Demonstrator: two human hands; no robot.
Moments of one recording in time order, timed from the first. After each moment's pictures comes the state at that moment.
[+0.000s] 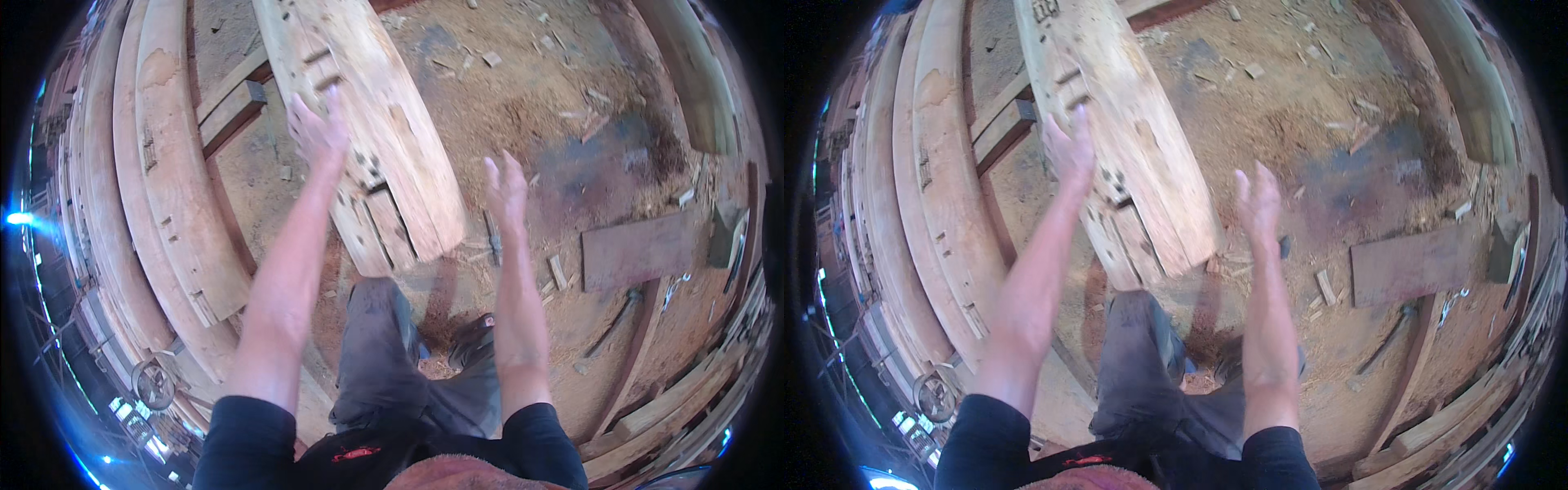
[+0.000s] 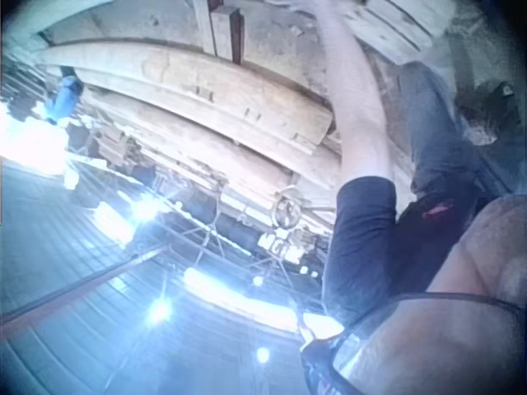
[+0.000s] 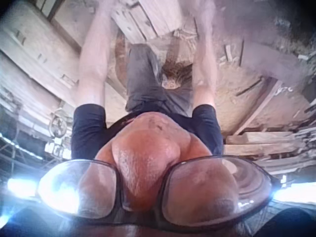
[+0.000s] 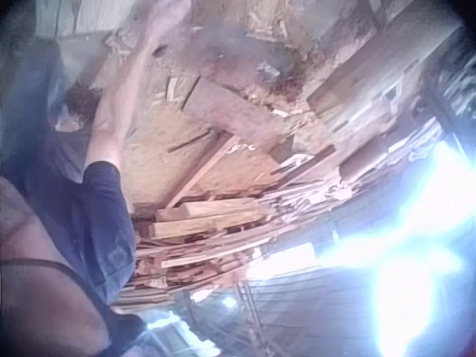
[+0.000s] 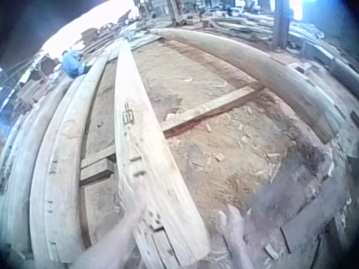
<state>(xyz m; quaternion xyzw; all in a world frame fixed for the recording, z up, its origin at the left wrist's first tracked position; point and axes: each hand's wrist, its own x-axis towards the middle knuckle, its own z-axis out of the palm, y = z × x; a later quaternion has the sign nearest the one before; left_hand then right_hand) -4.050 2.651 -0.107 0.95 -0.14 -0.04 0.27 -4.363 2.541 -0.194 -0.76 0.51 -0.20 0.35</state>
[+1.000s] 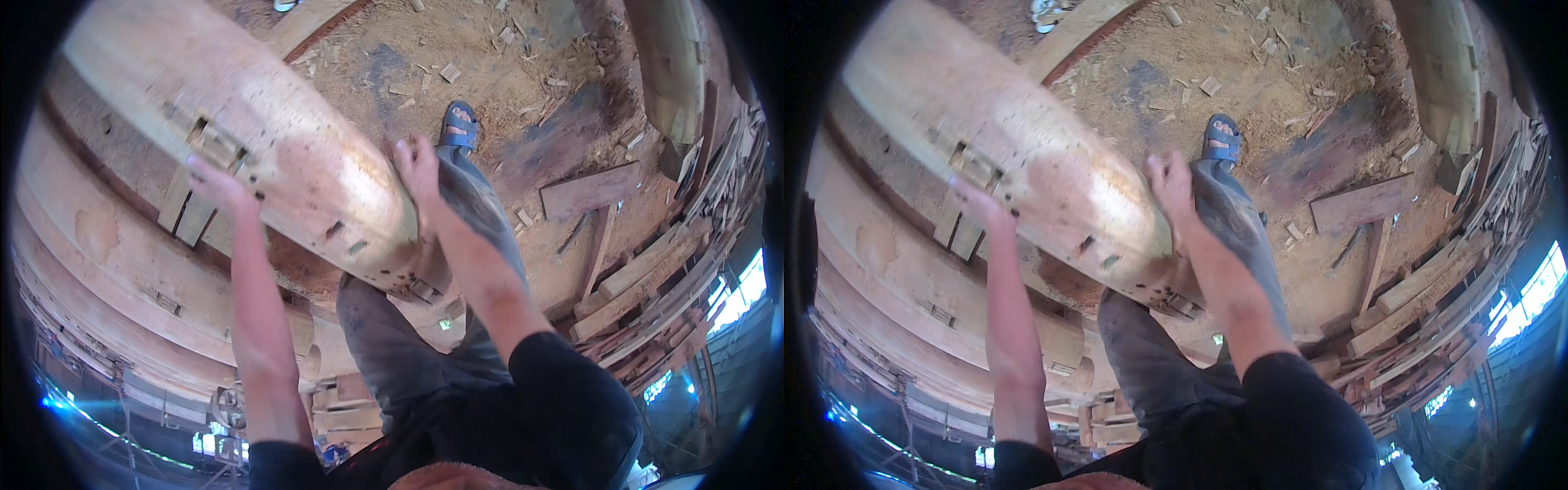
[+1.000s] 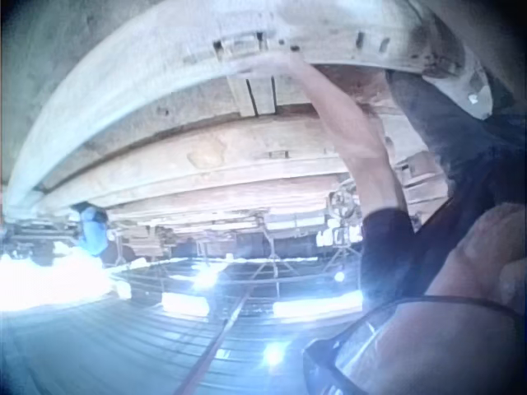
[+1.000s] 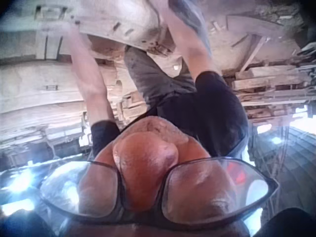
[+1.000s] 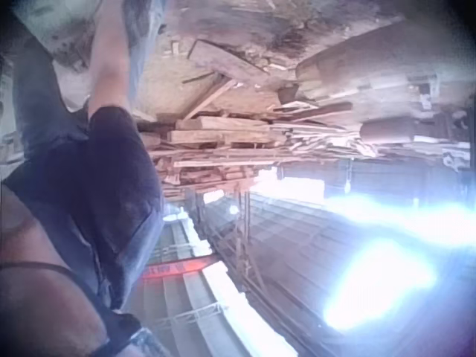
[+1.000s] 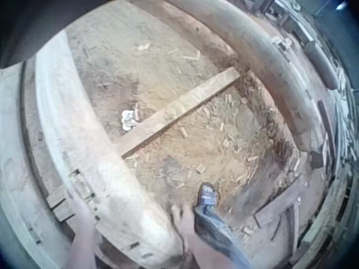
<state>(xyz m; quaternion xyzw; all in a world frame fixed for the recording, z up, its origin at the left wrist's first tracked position) -3.748 2.449 -0.078 0.88 0.10 -0.17 0.43 -4.081 2.429 -0.195 -0.56 0.66 -0.13 0.48</state>
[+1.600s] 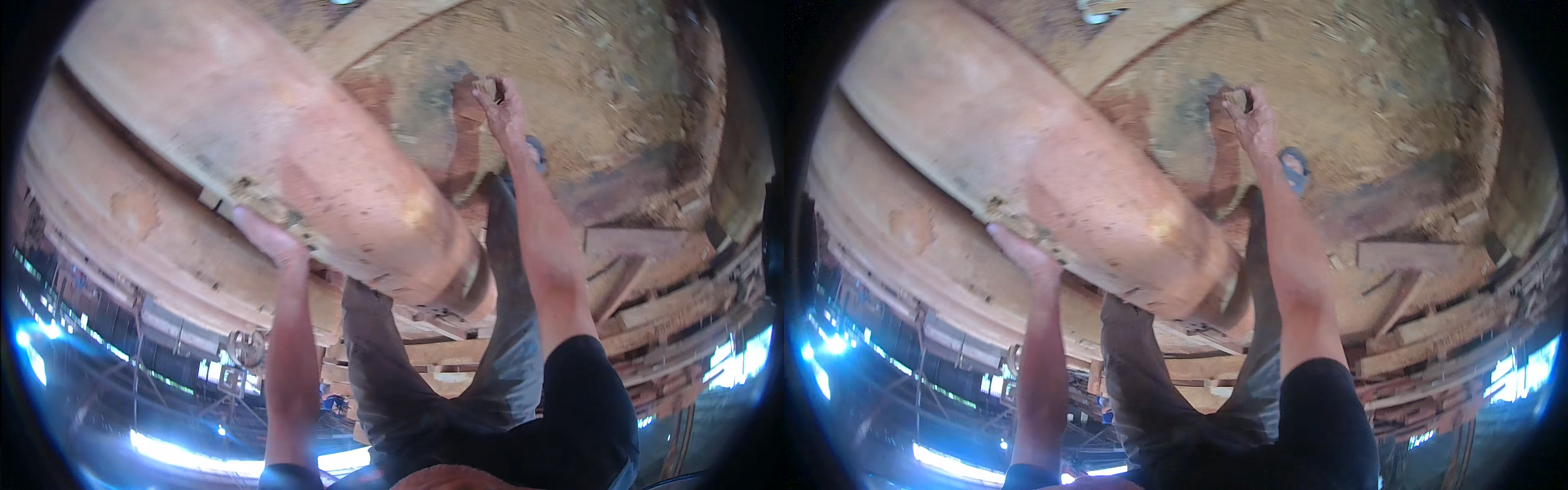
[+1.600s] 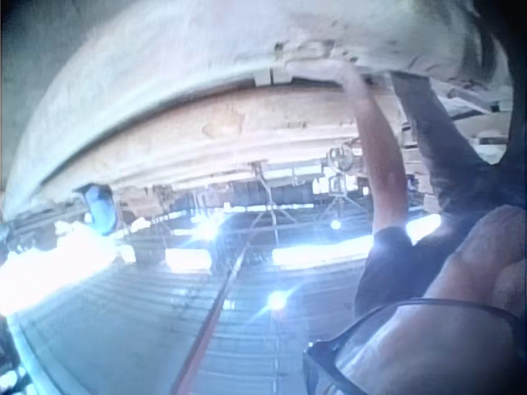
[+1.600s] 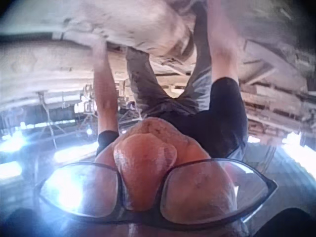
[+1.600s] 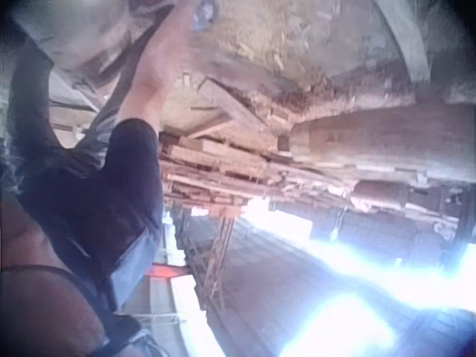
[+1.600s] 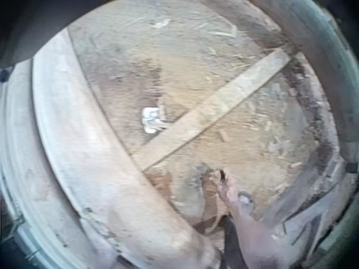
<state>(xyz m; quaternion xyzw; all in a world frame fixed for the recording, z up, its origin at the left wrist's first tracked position) -3.736 2.456 -0.095 0.83 0.09 -0.23 0.49 -4.024 2.234 -0.322 -0.56 0.60 -0.13 0.56</state>
